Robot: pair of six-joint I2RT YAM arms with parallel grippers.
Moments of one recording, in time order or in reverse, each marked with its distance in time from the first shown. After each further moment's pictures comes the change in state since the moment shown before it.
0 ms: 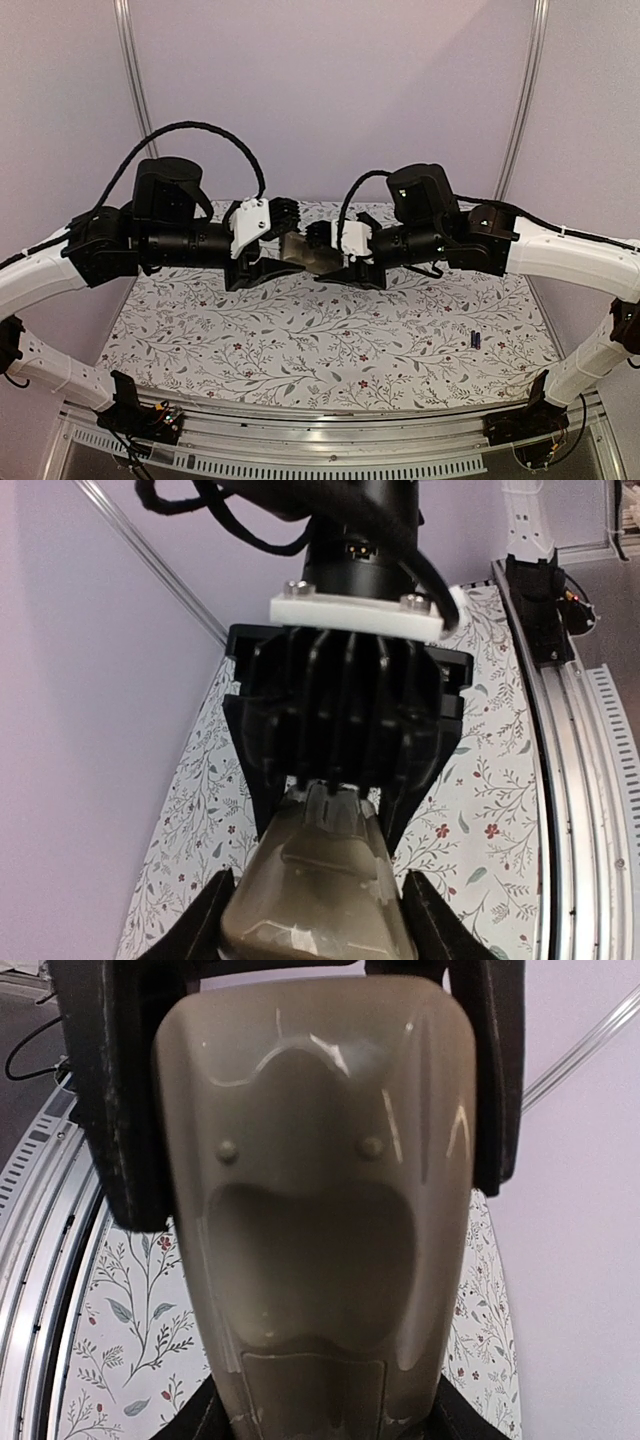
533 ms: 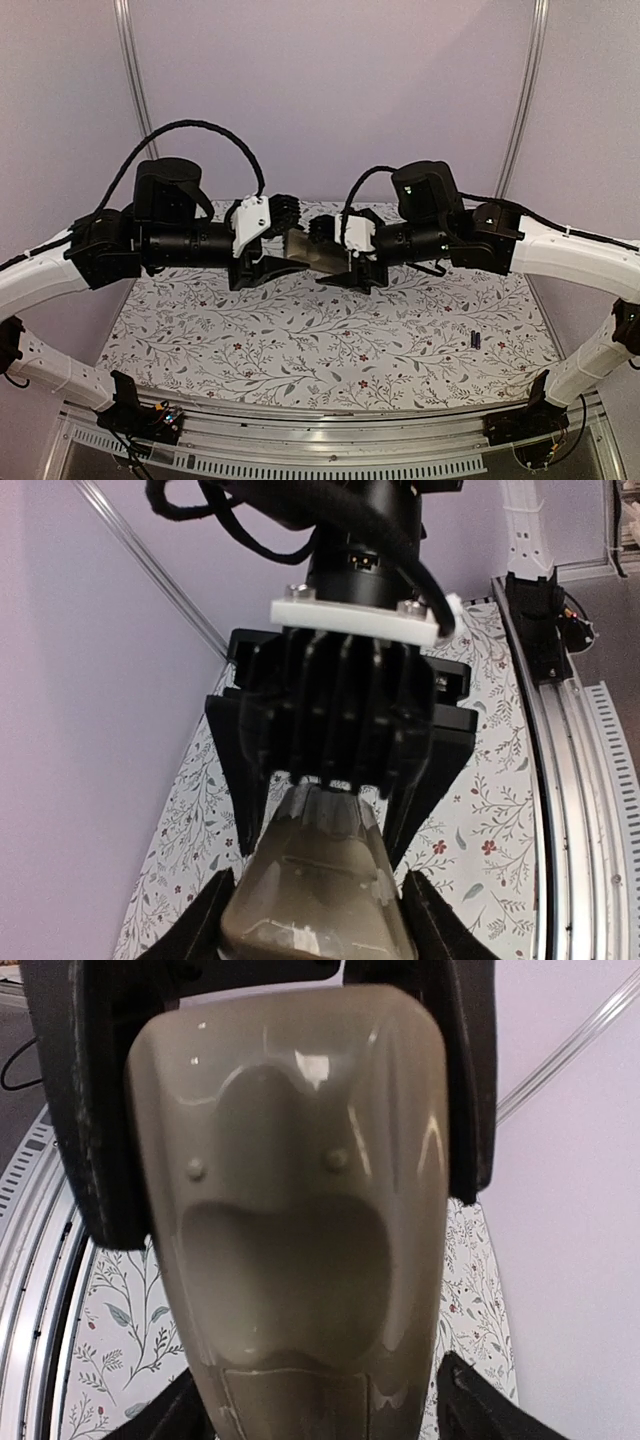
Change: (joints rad) left arm 0.000 -0.002 -0.015 0.045 0.021 -0.026; right arm 0.000 -0.016 -0.001 -0.011 0.001 0.005
